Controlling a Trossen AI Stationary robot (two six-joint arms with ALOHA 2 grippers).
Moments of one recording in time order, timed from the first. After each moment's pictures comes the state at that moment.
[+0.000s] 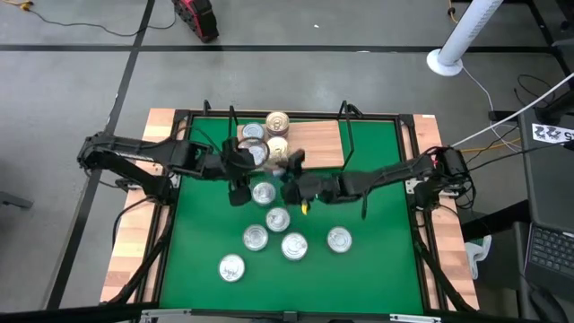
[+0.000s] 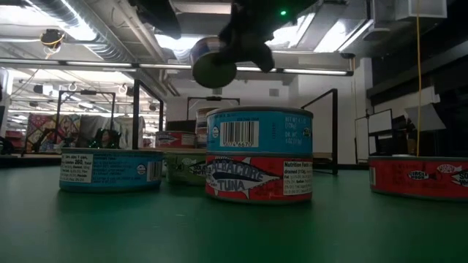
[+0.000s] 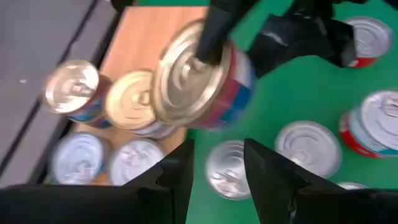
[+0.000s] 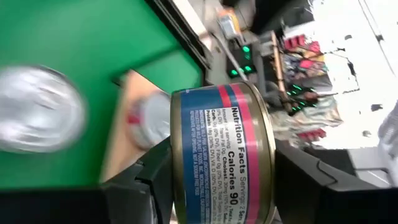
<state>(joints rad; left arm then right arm) -0.10 1.29 1.26 -0.86 -0.40 -0.20 0.14 1.75 1.27 0.06 0.67 -0.88</state>
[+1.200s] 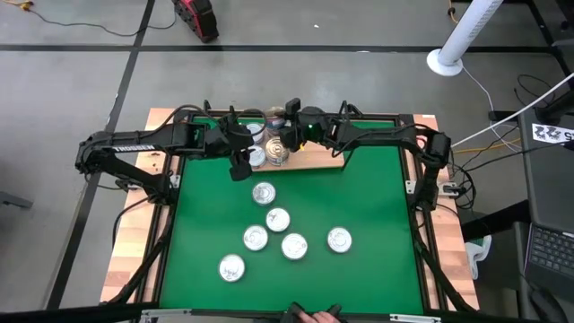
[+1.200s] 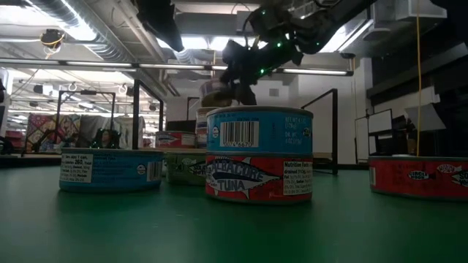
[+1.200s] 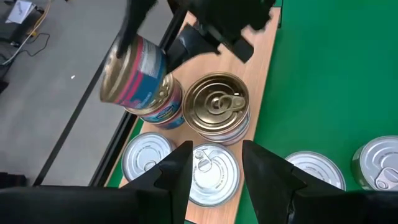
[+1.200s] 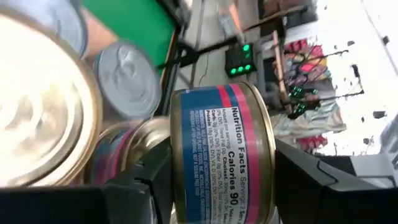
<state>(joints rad) 0.13 1.27 1.26 -0.85 -0.41 -0.02 -0.34 1.87 1.31 0.25 0.21 -1.13</state>
